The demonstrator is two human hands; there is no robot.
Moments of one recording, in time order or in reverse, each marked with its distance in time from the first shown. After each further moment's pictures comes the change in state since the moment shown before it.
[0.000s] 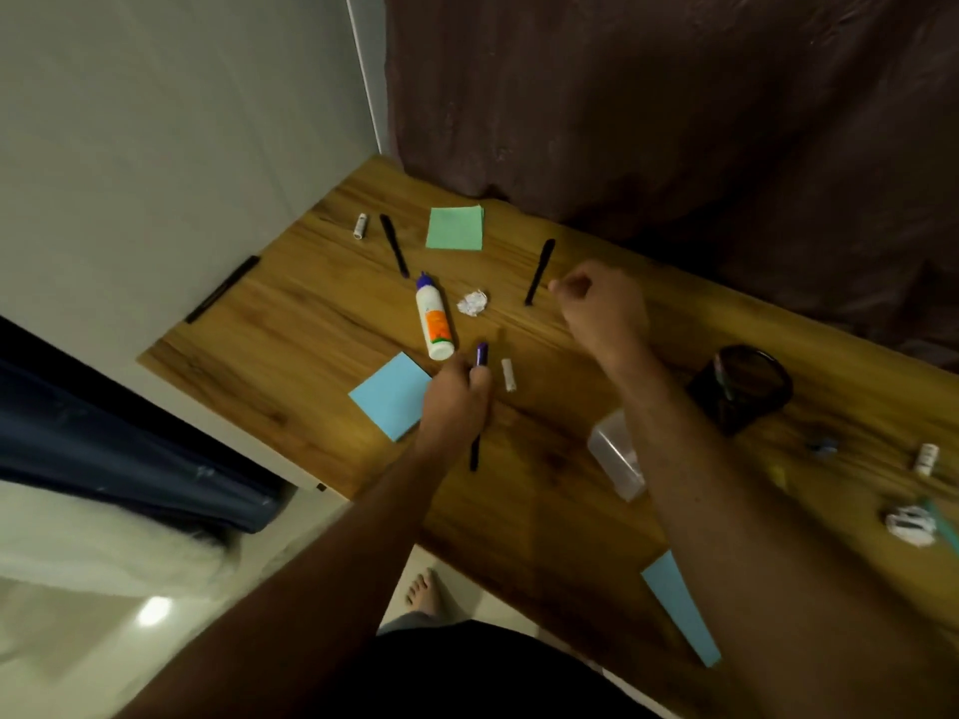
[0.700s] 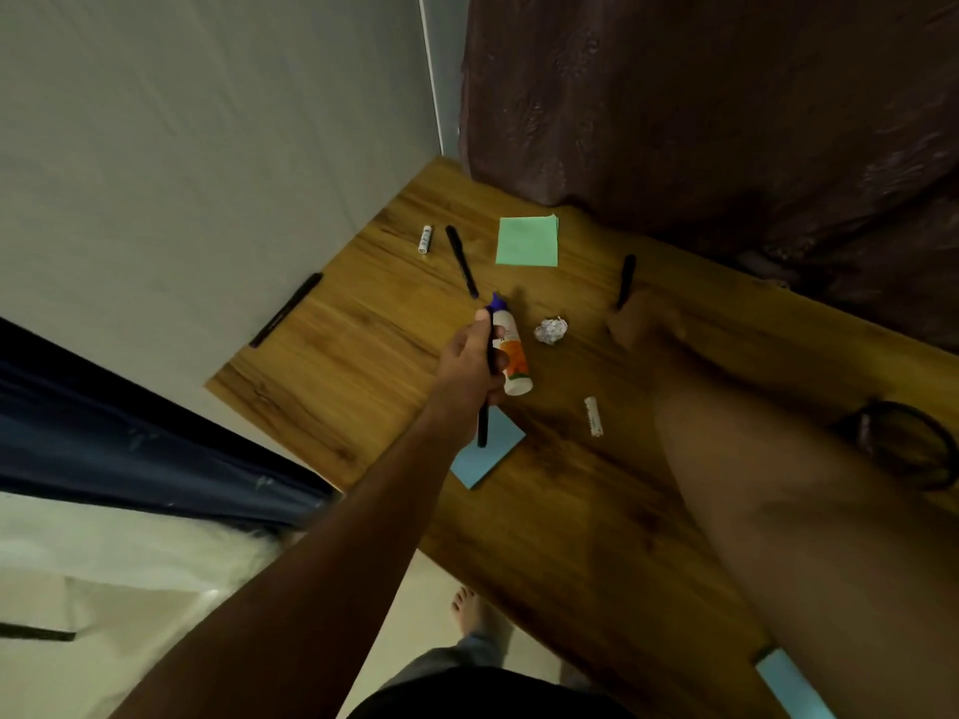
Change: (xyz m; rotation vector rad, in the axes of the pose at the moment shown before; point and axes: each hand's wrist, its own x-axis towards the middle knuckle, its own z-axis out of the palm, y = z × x) left_hand 0.083 0.004 -0.073 -0.598 -0.053 -0.157; right_hand 0.103 0.008 0.109 -0.314 -0.209 0.325
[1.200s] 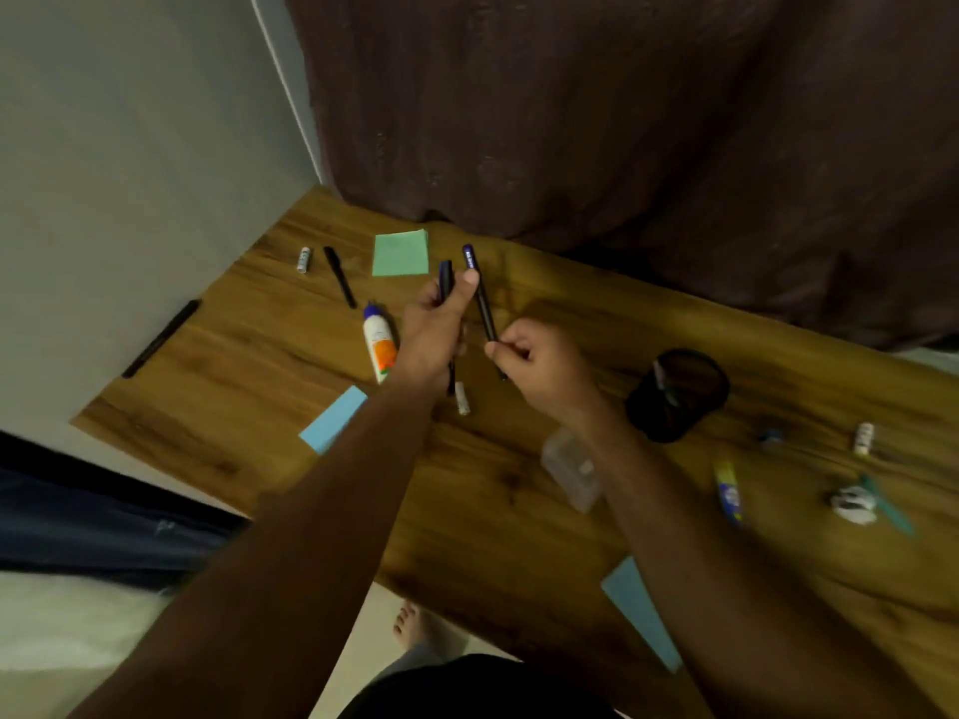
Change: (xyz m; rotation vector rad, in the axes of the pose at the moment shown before) left_hand -0.042 0.020 0.128 0.018 -0.062 0.197; right_hand -0.142 0.089 -0.067 0.565 -0.004 -0.494
